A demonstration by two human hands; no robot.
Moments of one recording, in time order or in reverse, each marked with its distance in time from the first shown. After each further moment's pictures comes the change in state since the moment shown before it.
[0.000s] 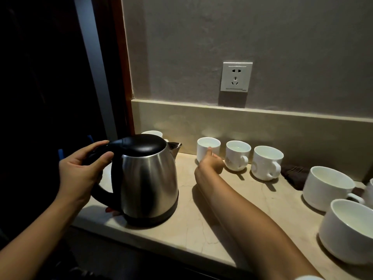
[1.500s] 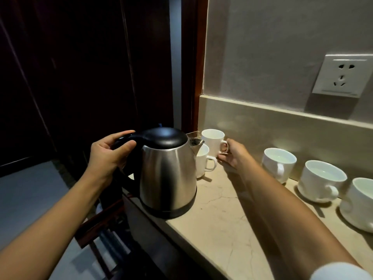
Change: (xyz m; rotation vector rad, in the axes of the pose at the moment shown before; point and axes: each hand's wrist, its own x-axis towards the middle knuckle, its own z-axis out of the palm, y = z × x) left_hand -0.008 0.035 -0.048 0.107 0.268 -0.143; right_hand 0.034 0.034 0.127 -0.294 -0.861 0.170
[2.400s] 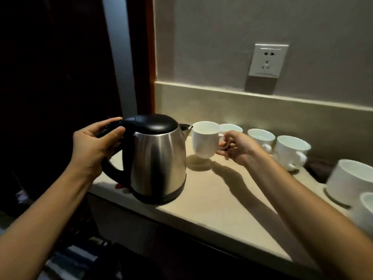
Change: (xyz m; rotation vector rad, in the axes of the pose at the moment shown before) left_hand 0.002 -0.007 0.021 -0.253 -0.204 -0.103; right_hand -0.160 -0.013 -0.085 0.067 0.117 -0.088
